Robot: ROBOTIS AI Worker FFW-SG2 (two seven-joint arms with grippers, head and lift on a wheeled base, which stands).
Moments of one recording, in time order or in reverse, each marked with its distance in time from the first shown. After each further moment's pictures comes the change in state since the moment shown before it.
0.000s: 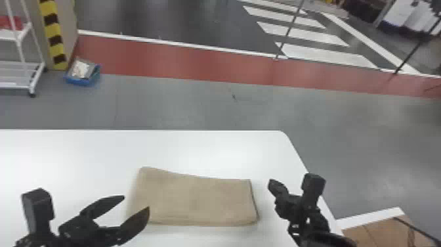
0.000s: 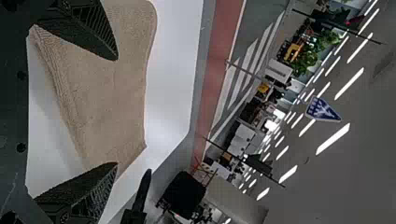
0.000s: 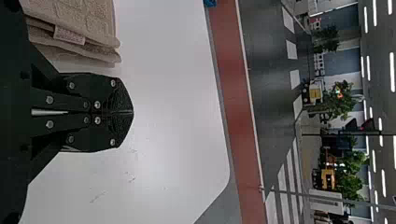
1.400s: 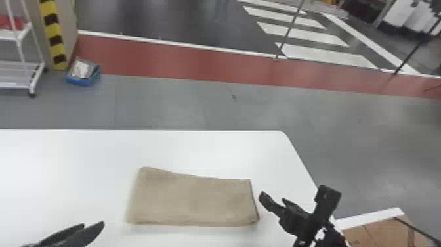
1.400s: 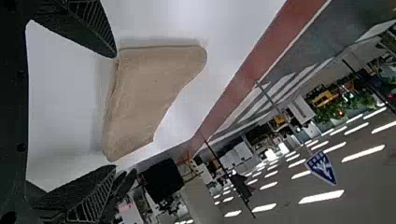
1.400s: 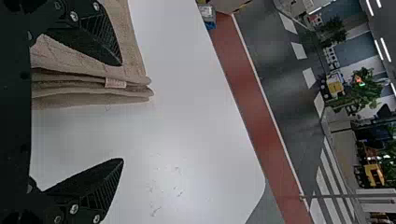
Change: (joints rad) left arm 0.085 0.000 0.305 -0.117 0.239 0.466 -0.065; right arm 0.189 0.000 0.016 -0.307 -0.292 0.291 -0.020
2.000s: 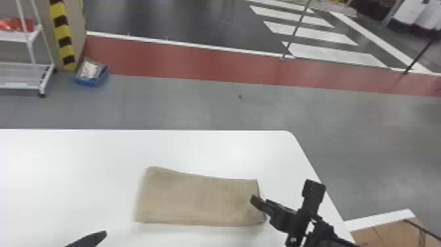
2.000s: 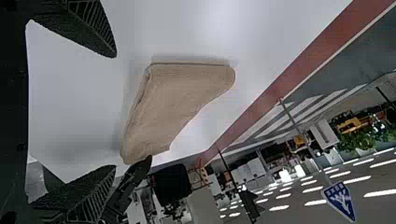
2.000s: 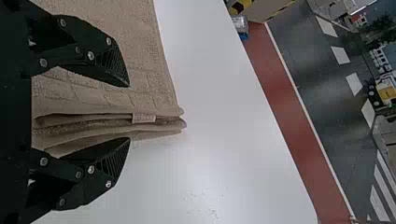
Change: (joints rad) left arm -0.023 0.010 0.060 0.011 0.081 0.226 0.069; right arm -0.074 0.000 0.059 0.039 0.040 0.161 -0.010
